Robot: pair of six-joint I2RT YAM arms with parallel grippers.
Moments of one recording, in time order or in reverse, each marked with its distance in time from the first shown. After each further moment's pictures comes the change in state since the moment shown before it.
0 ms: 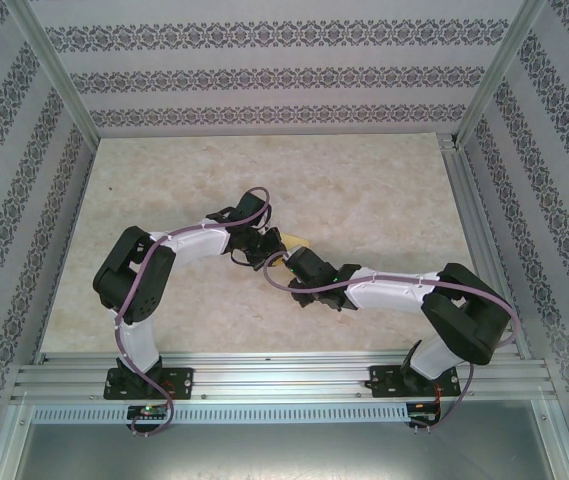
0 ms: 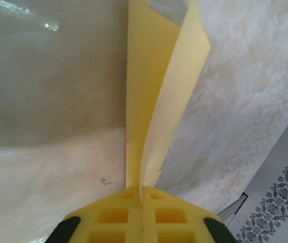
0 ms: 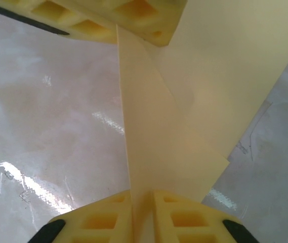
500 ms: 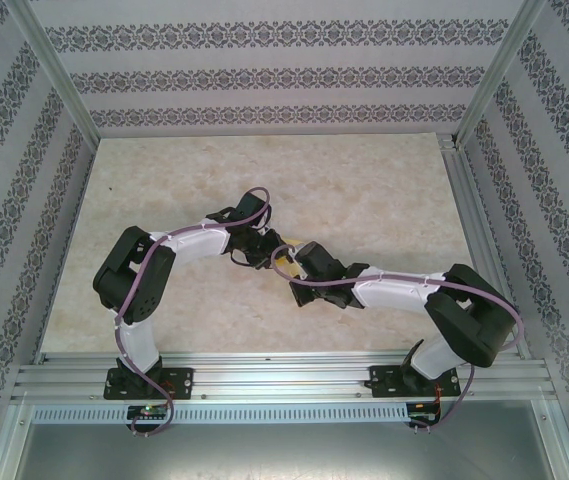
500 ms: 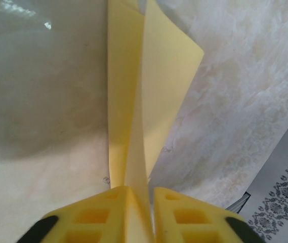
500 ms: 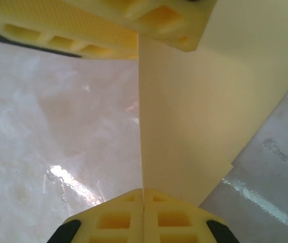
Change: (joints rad) left arm 0.000 0.000 0.000 -0.009 -0.001 0.012; right arm -0.072 -0.024 -0.055 0.113 -0.205 0.052
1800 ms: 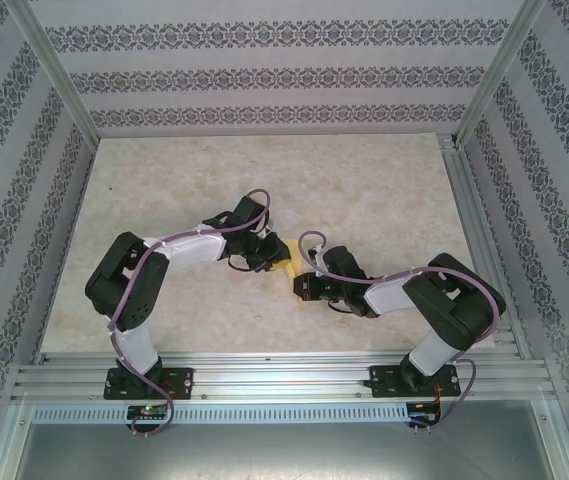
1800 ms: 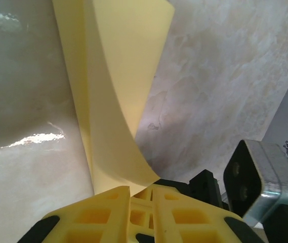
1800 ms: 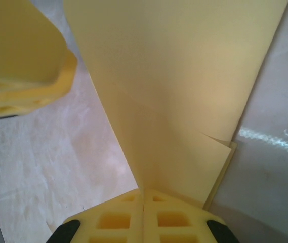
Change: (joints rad) left arm -0.014 -0.055 -0.066 0.064 0.036 0.059; right arm -0.167 0.107 -0.254 0.611 -0.331 0.380
